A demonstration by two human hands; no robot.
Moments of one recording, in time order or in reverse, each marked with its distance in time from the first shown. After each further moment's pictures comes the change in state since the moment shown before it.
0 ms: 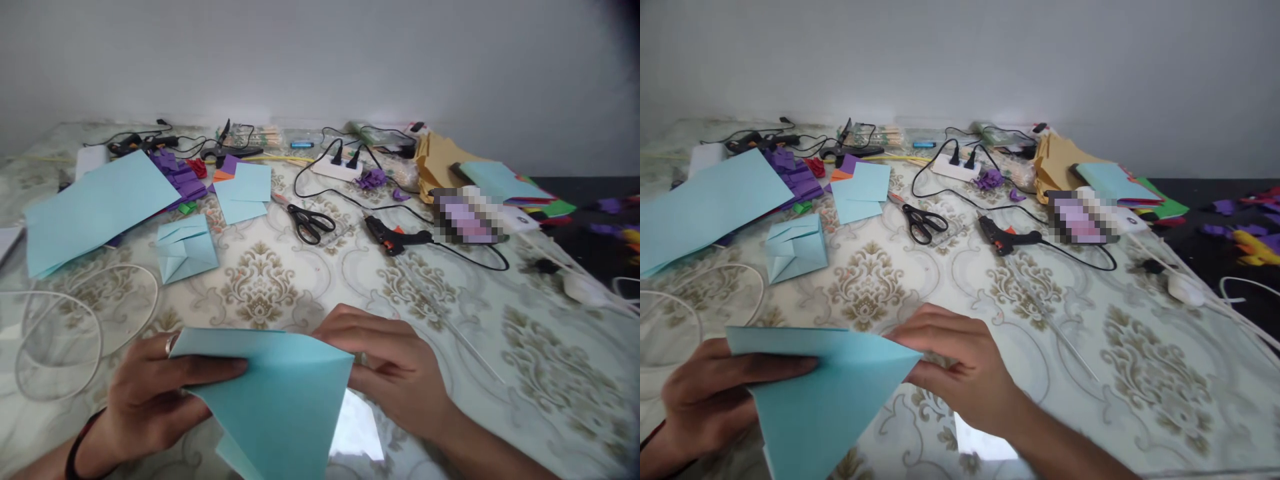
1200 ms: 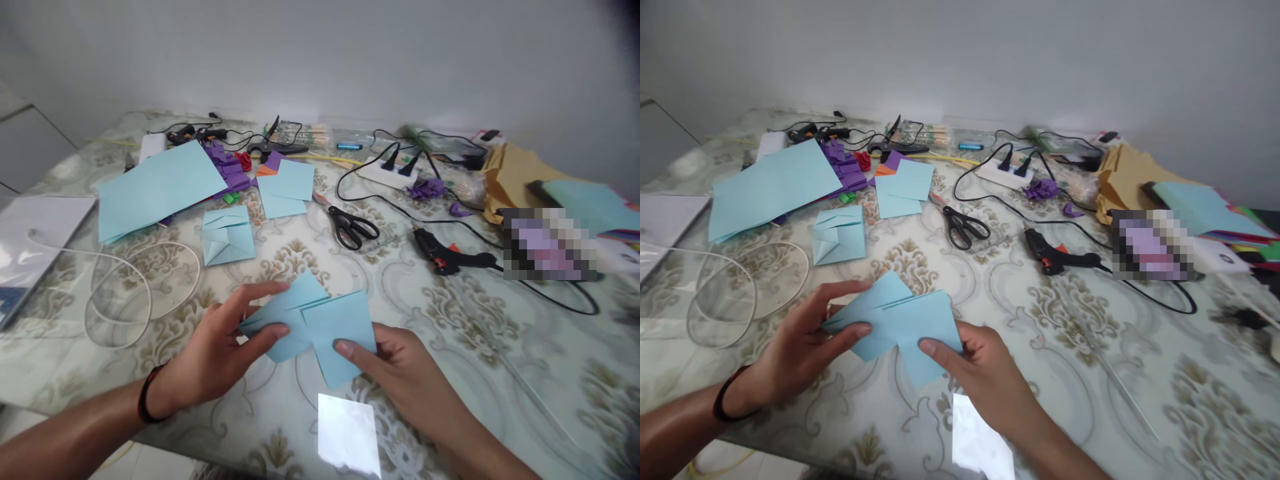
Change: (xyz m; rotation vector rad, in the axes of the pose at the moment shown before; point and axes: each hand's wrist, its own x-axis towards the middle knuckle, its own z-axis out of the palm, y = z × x) left_hand 0.008 -0.002 0.020 -0.276 -0.084 -0.287; right_hand -0.007 0.012 0.018 0.248 -0.033 0.784
